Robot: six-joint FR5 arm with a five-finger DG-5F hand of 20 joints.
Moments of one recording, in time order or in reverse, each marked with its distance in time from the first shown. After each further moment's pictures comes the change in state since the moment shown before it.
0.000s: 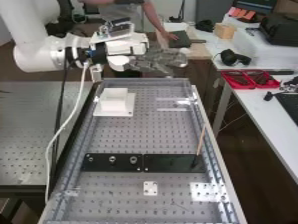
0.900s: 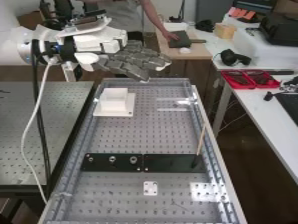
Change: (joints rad) arm -0.059 0.122 -0.054 -0.075 0.066 -0.030
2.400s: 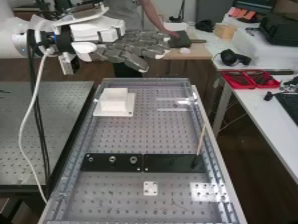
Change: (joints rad) arm 0.000 0.031 0.022 -0.046 -0.021 -0.009
